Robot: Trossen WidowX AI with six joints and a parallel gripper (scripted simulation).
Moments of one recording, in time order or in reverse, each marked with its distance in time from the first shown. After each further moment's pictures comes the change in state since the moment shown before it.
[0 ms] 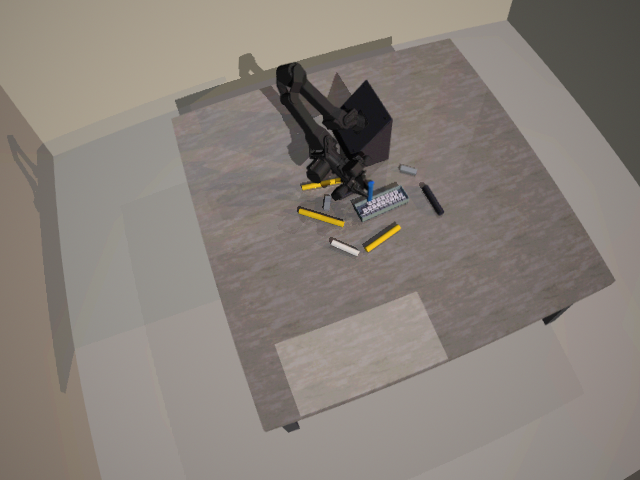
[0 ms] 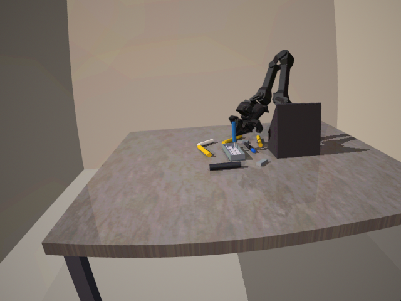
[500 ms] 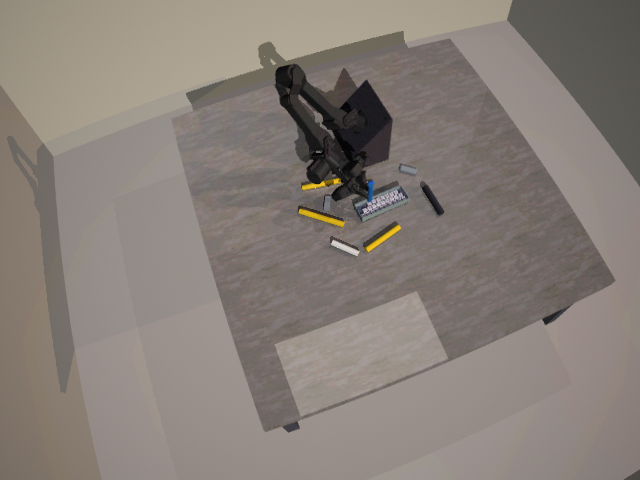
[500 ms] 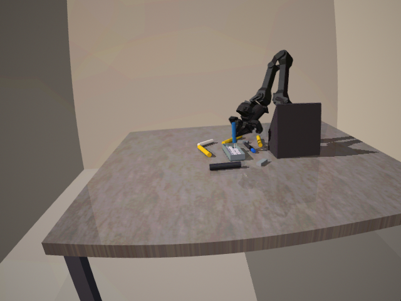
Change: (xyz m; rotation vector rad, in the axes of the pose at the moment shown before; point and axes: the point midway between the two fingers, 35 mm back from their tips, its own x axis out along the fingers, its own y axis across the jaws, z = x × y) arm 0.002 0.001 -0.003 0.000 -0.003 0.002
